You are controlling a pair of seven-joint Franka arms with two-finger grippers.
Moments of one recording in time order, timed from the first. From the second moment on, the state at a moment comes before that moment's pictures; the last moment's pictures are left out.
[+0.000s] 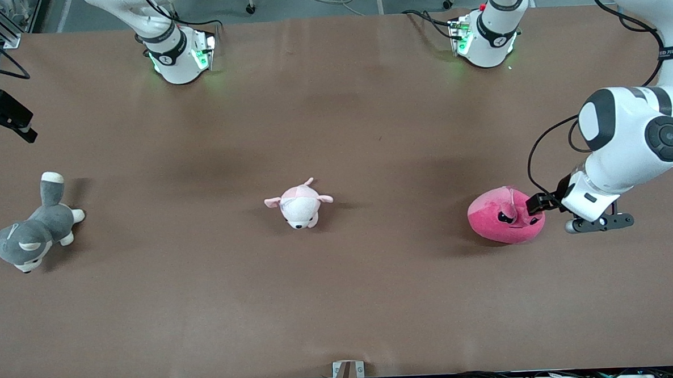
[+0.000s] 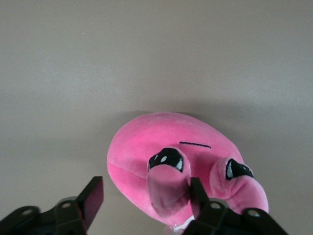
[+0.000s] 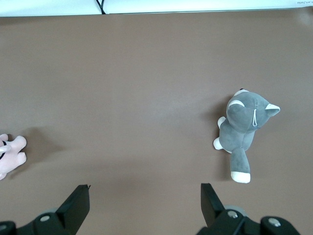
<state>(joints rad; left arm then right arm) 0.08 0.31 -0.14 -1.89 0.00 2.24 -0.11 -0.04 -0.19 -0.02 -1.75 -0.04 1.74 -0.01</state>
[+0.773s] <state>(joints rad) 0.08 0.31 -0.19 -1.85 0.00 2.24 -0.12 -0.04 -0.18 -0.03 -1.74 -0.04 1.69 -0.01</state>
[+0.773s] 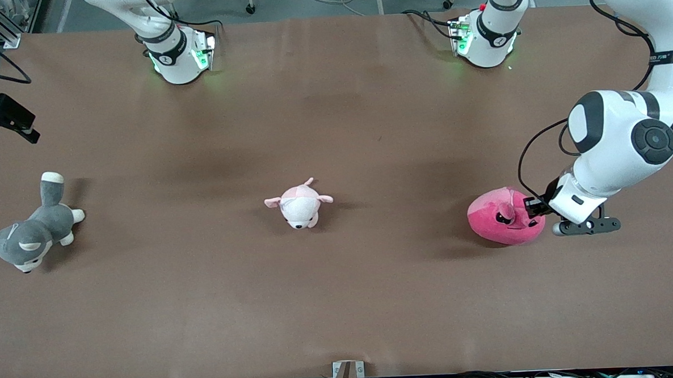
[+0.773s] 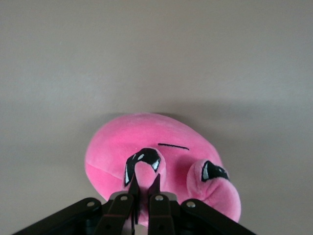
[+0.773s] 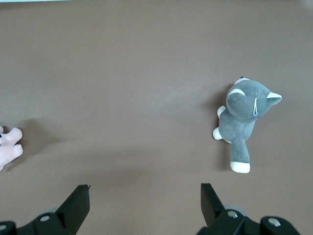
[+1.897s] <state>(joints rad) -0.29 0.31 -0.46 -1.43 -0.02 2.05 -0.97 -0.04 -0.16 -0.02 -1.74 0.00 1.63 -0.01</state>
